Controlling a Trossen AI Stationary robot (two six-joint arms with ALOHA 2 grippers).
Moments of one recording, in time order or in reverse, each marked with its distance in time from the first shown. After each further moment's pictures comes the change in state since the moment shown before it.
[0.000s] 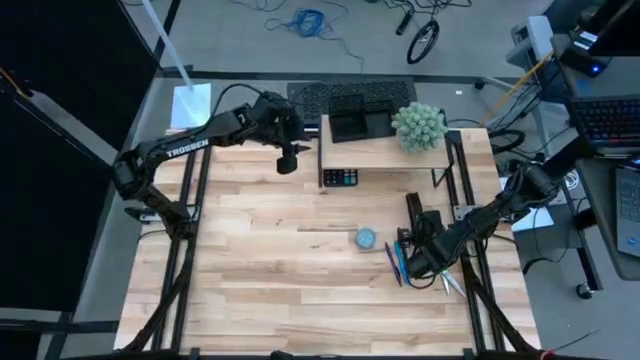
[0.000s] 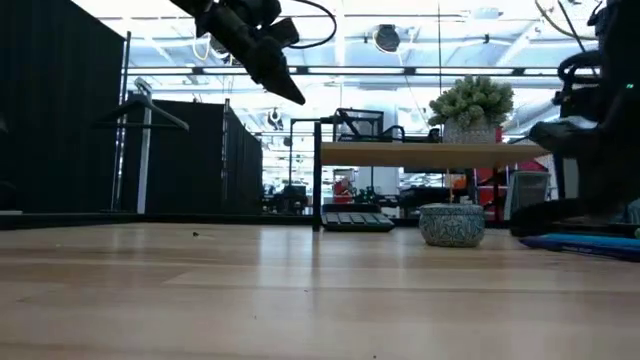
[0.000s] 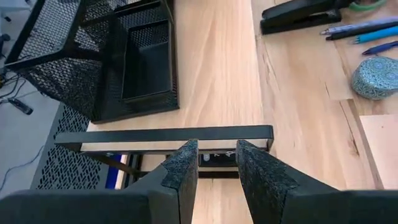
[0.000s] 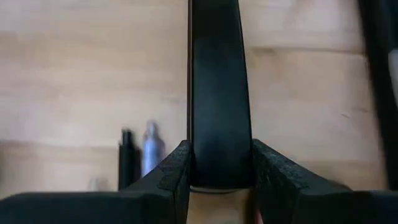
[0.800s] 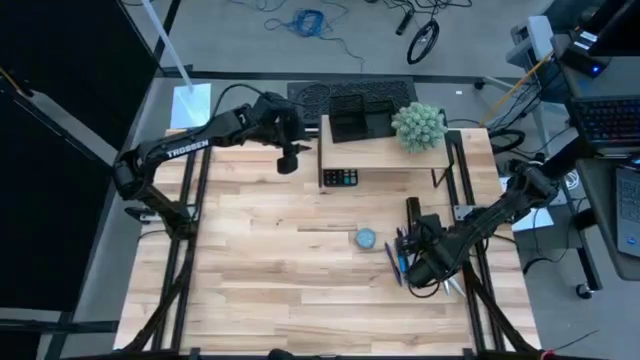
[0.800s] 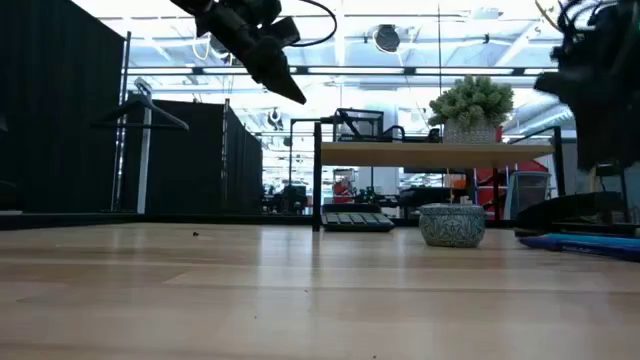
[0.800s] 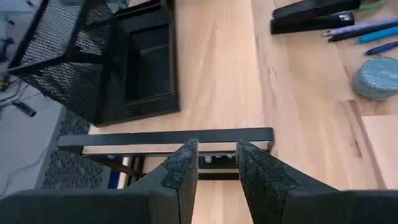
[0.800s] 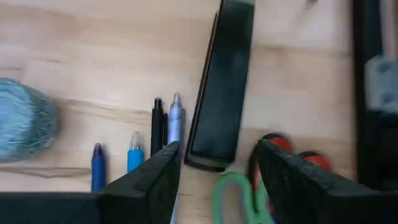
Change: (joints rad) left arm 0.001 0.000 0.000 0.017 -0.031 0.006; right arm 0.042 0.004 0.214 -0.219 0.028 -0.090
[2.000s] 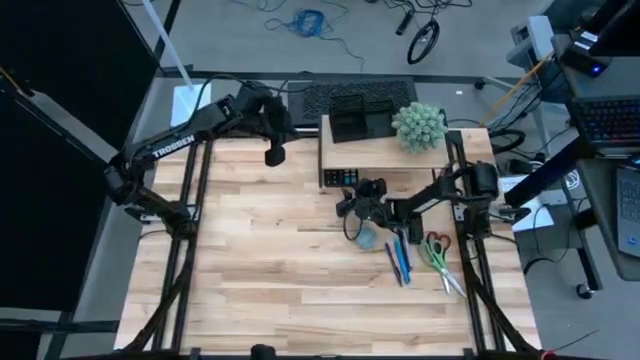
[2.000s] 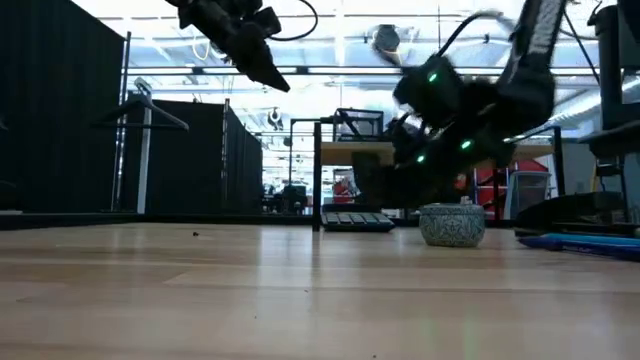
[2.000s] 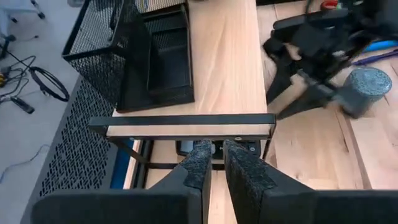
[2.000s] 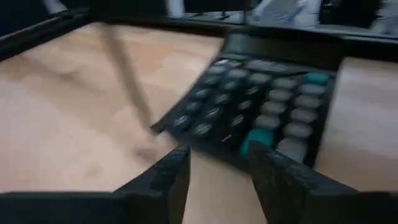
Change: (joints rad) left arm 0.098 -0.084 -0.001 -0.082 0.117 0.022; right arm -0.709 0.454 -0.266 2.038 0.329 -1.482
